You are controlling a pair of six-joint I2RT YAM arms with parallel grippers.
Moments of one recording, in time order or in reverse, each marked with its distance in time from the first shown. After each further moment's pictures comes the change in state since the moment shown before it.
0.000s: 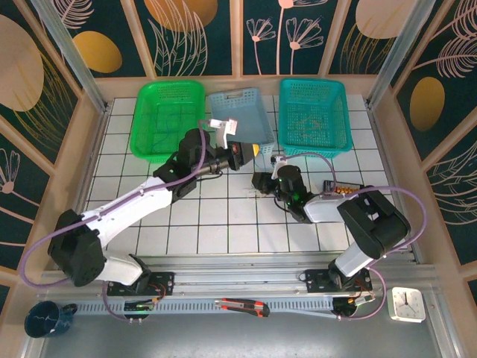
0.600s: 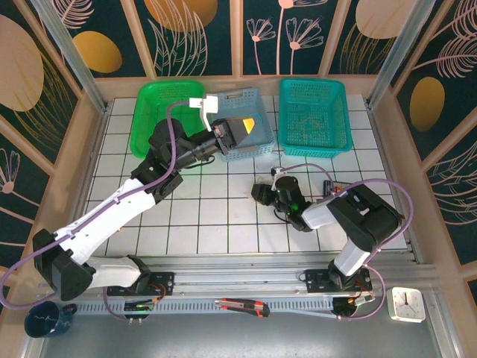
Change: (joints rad) left arm 0.000 -0.115 0.134 0.064 0.012 -0.087; right arm 0.038 0.076 -0.090 0.084 0.008 0.094
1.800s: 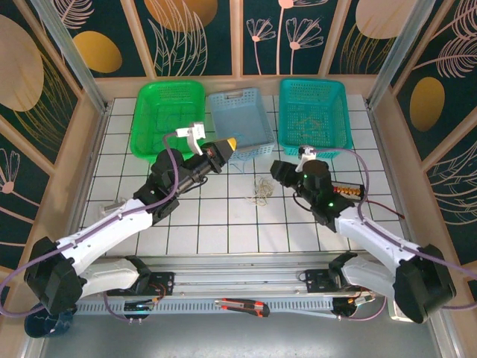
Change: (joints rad) left arm 0.000 -0.119 -0.384 0.161 -0.269 -0.005; right arm -0.108 -0.616 0.139 -0.587 0.053 -0.008
